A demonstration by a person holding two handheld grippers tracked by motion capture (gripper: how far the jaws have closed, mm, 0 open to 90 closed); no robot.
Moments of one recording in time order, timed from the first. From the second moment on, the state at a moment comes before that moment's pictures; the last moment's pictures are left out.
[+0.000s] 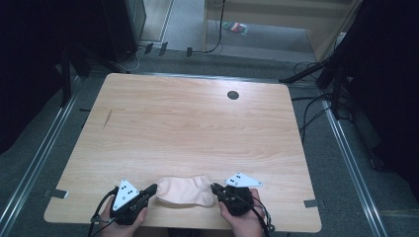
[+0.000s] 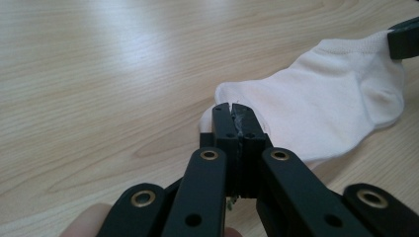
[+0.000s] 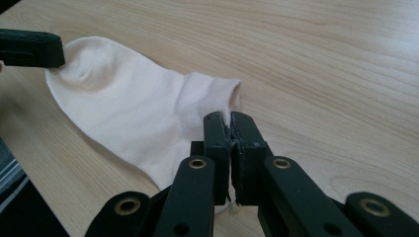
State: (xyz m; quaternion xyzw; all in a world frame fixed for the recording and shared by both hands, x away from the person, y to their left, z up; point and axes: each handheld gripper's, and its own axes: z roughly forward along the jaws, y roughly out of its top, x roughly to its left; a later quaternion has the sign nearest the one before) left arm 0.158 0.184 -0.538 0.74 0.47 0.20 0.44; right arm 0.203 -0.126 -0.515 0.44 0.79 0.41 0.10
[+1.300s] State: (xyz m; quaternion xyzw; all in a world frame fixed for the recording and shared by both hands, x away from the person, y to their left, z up) left arm 0.171 0.196 -0.536 0.73 0.48 0.15 0.47; right arm 0.201 -0.132 -0.524 0.45 0.77 0.44 0.08
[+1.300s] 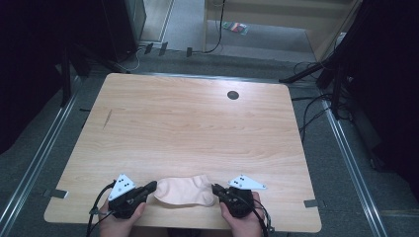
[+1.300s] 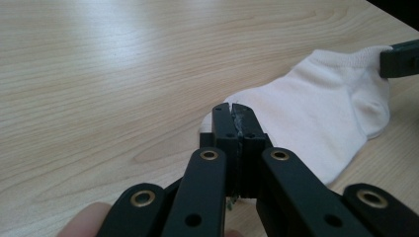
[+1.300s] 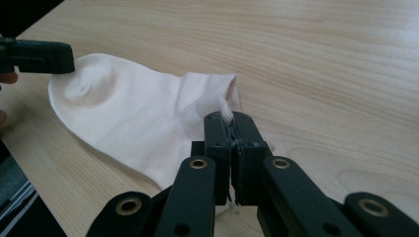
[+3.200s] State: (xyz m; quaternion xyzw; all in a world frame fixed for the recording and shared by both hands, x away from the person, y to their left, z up) left arm 0.198 0.198 -0.547 0.72 0.52 0.08 0.45; right arm 0.176 -0.072 -0.532 0.41 0.79 0.45 0.11
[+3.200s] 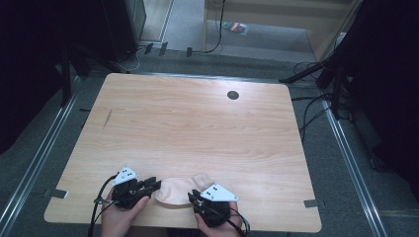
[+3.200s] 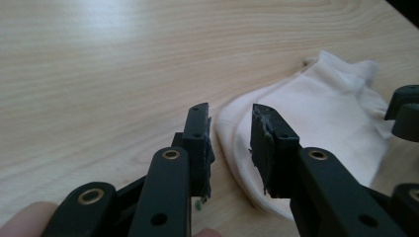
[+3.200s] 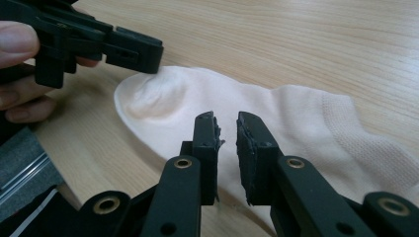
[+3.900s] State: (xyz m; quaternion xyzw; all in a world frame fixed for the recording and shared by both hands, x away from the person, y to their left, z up) left arm 0.202 0.186 -0.544 0.74 0.50 0.13 0.43; right arm 0.174 -0.061 -0.536 0.40 0.79 0.45 0.11
